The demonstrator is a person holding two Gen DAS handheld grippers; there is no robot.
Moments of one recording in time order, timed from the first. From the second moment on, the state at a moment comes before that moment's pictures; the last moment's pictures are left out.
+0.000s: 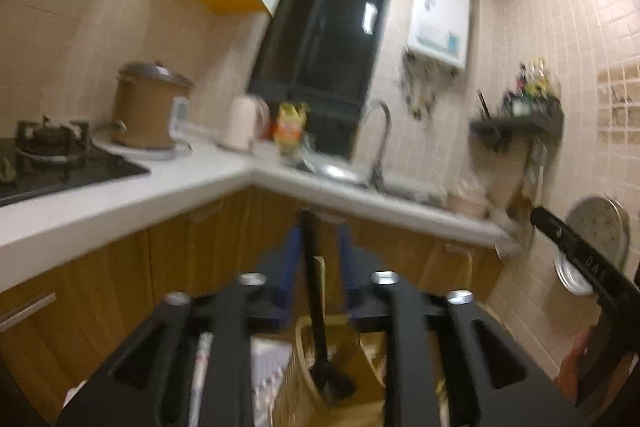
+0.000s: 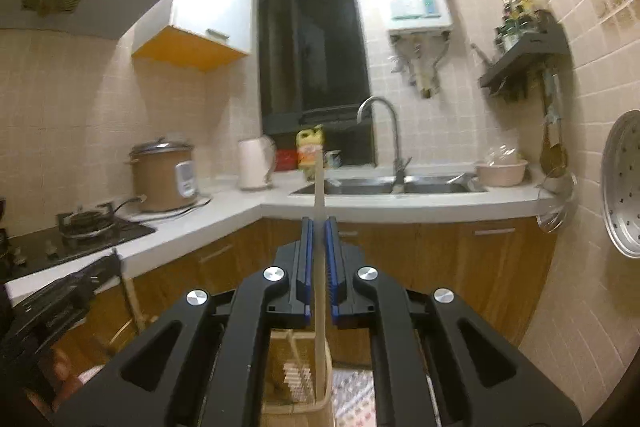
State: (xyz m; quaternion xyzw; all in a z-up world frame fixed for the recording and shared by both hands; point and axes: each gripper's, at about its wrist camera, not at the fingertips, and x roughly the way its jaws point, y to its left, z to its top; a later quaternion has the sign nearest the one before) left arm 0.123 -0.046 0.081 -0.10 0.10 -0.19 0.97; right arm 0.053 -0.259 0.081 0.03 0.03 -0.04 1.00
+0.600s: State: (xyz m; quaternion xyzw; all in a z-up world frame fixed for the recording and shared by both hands) left arm 0.047 -0.006 0.014 -0.04 0.49 -0.24 0.84; right arm -0.035 -0.234 0.028 -0.04 0.42 0.11 0.90
